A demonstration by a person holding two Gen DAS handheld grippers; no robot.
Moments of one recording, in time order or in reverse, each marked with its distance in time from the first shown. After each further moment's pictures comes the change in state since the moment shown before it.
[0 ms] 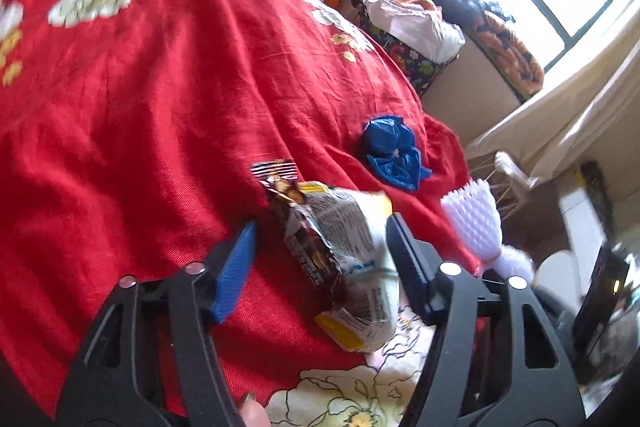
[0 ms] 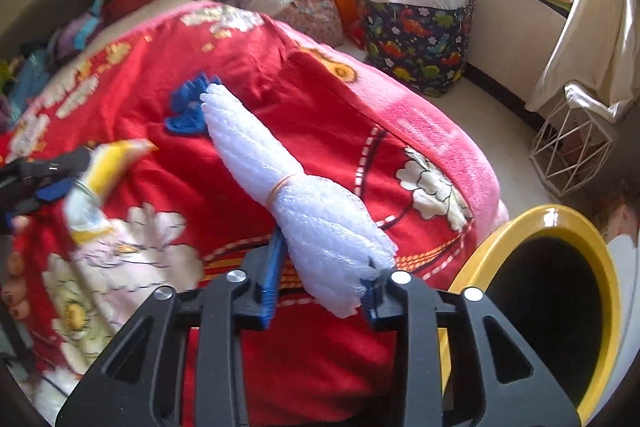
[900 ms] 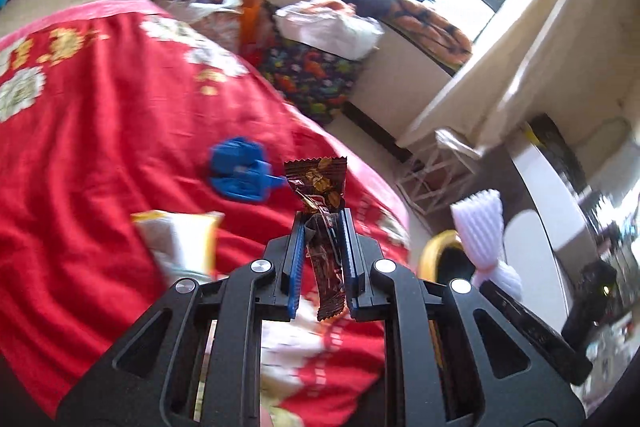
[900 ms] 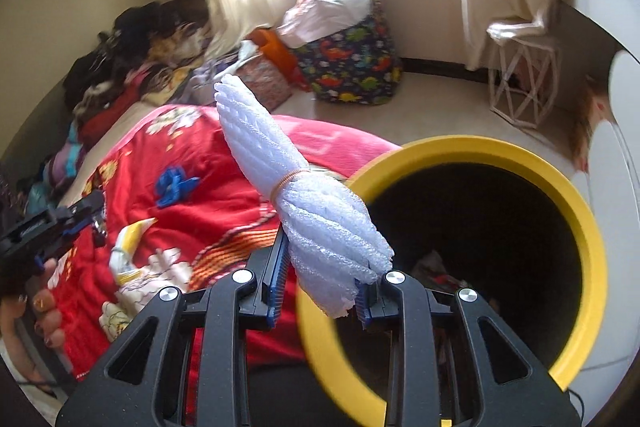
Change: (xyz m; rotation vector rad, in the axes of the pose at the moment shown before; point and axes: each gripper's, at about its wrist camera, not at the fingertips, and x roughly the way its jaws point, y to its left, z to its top) left arm -0.028 -0.121 -0.020 0.272 -0.041 -0.144; right arm -0.105 -0.099 -0.063 0.398 -0.182 0.003
